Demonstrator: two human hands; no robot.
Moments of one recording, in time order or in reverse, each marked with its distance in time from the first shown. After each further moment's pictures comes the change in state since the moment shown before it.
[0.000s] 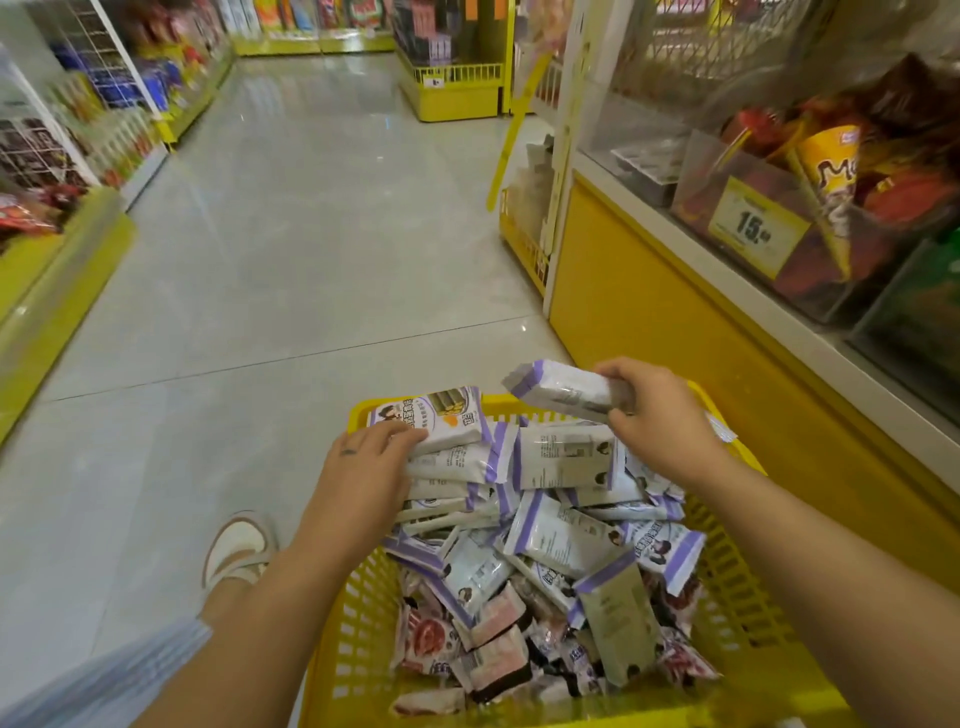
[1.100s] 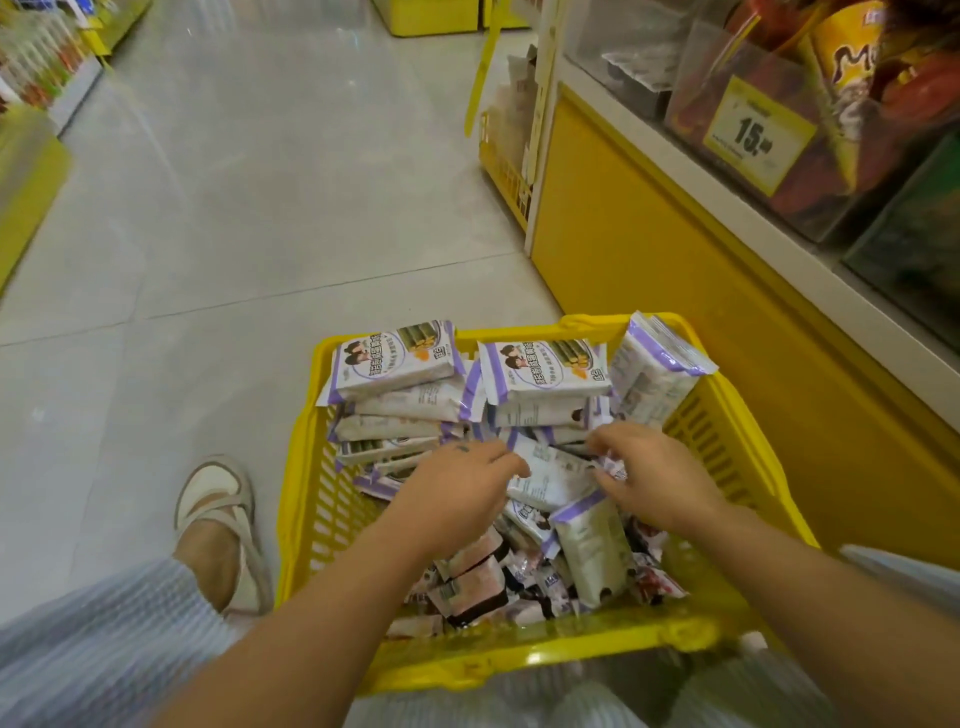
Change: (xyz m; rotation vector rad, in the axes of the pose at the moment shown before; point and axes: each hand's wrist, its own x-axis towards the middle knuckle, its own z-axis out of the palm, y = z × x) left_hand -0.011 0.087 0.047 -0.056 -0.277 0.391; right_hand -0.081 0.066 0.045 -0.296 -0.307 -0.080
